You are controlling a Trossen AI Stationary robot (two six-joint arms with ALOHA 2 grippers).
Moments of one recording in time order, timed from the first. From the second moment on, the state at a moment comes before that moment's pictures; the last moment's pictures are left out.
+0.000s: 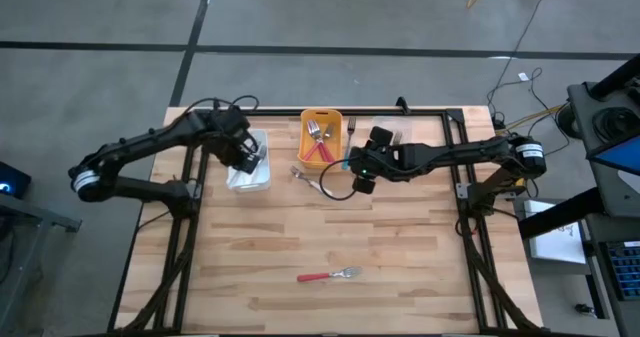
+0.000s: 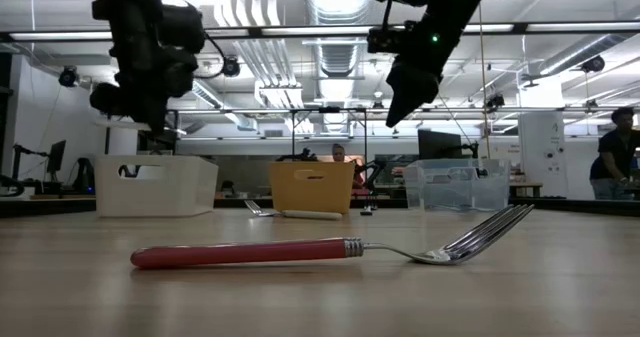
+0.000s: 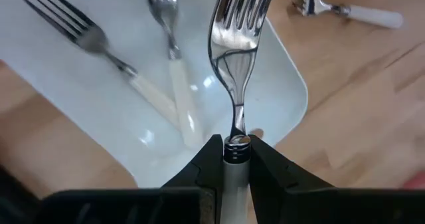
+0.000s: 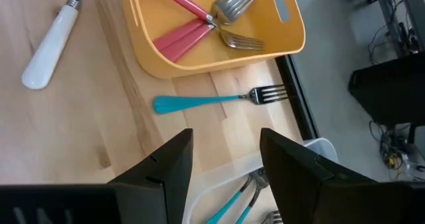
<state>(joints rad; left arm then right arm) 0.62 1.17 0.90 -1.04 0.19 -0.48 -0.09 1.56 1.15 -0.61 0.55 -0.02</state>
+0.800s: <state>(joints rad) 0.81 1.47 0.91 -1.09 0.28 -0.31 -0.09 1.56 1.15 -0.58 0.55 -0.05</state>
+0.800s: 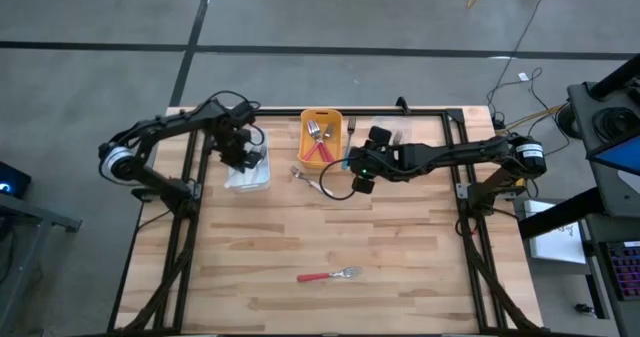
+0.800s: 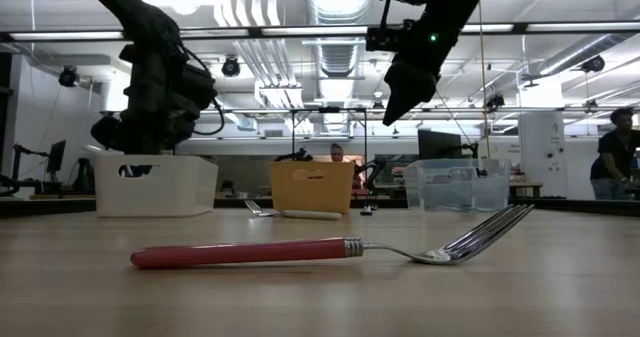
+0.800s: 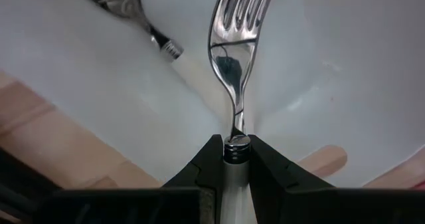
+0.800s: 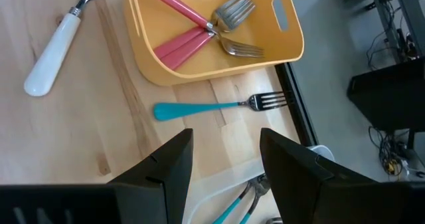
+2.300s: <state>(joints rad) 0.82 1.62 1.02 -1.07 0.22 -0.24 -0.09 1.56 1.15 -0.53 0.55 -0.05</state>
